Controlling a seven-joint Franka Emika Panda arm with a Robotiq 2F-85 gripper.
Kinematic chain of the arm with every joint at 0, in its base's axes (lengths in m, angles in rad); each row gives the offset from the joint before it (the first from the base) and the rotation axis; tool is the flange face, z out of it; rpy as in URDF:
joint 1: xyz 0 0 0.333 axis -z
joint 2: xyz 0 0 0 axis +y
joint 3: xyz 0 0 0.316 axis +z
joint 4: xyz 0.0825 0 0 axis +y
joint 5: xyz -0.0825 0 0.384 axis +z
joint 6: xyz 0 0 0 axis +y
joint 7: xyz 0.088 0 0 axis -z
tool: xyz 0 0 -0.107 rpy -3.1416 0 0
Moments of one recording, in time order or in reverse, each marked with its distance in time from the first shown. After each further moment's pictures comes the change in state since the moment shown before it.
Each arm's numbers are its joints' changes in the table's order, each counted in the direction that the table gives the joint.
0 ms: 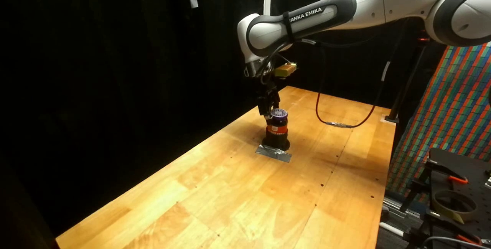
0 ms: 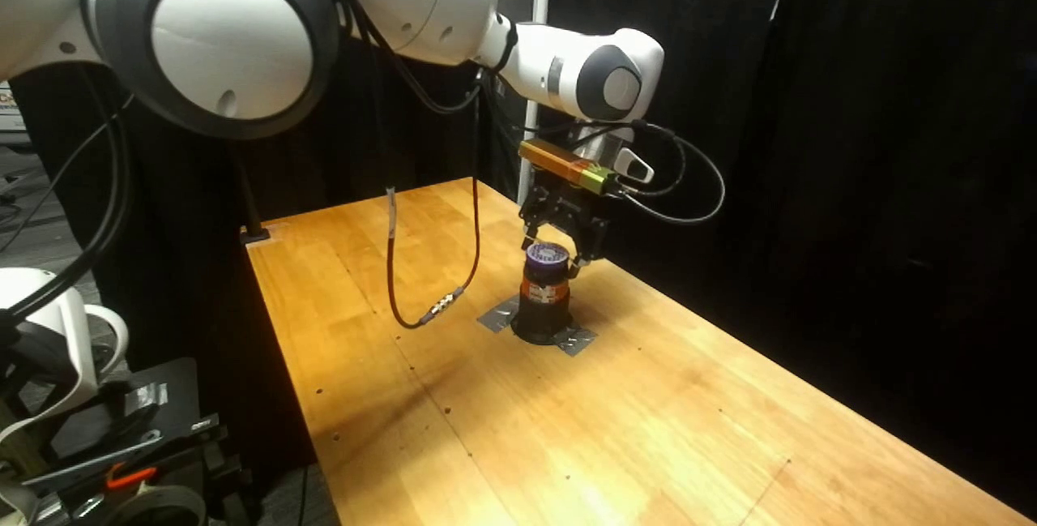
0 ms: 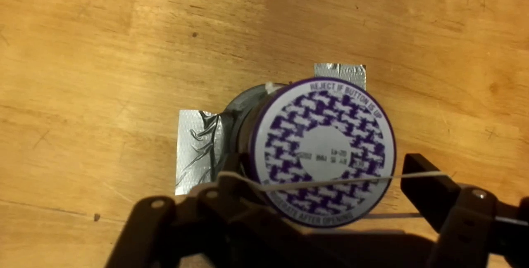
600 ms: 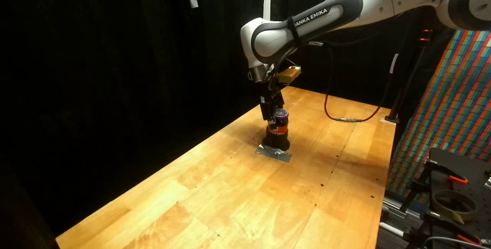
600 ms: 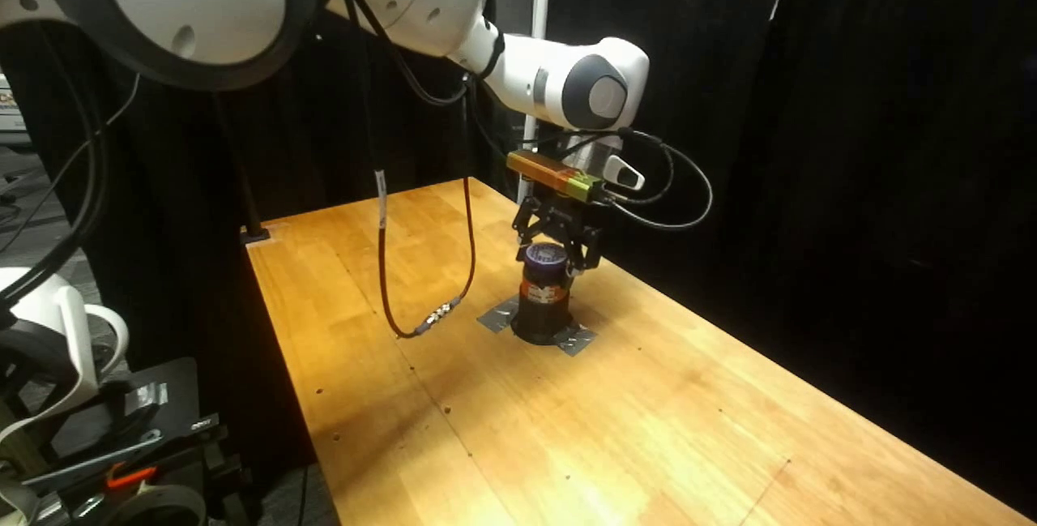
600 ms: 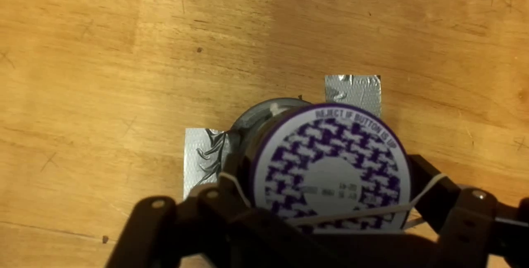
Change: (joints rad) arm -0.010 -0.098 -0.008 0.204 -0.031 -0.124 0.045
